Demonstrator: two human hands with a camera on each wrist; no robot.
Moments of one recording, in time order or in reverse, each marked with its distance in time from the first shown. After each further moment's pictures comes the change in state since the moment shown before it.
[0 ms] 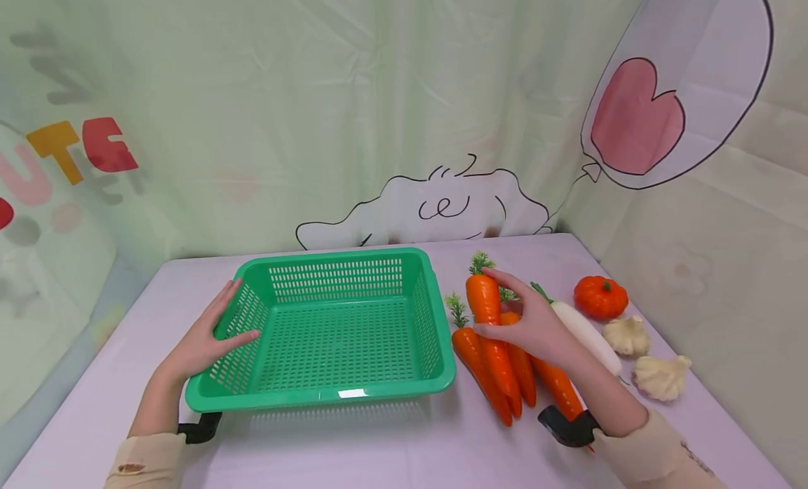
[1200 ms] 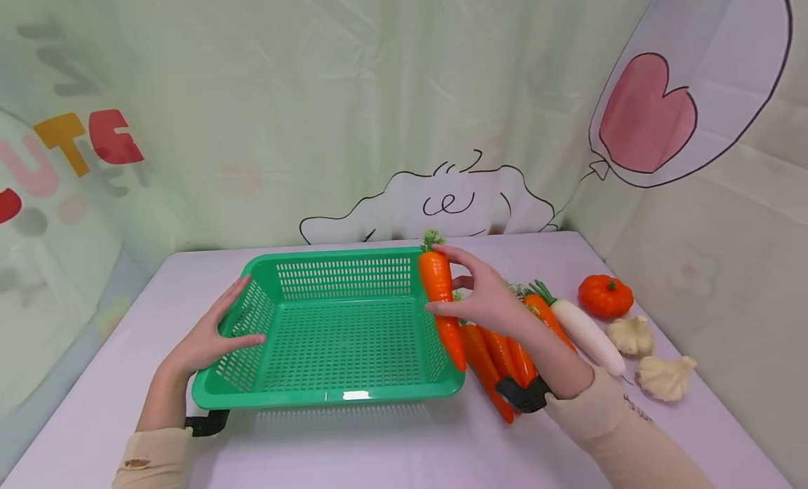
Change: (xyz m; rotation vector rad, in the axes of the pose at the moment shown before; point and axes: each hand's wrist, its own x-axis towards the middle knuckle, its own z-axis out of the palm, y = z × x) left_hand -0.004 0.008 0.002 -0.076 -0.028 0.015; right_hand 0.037 -0.050 0.025 0.126 -0.107 -0.099
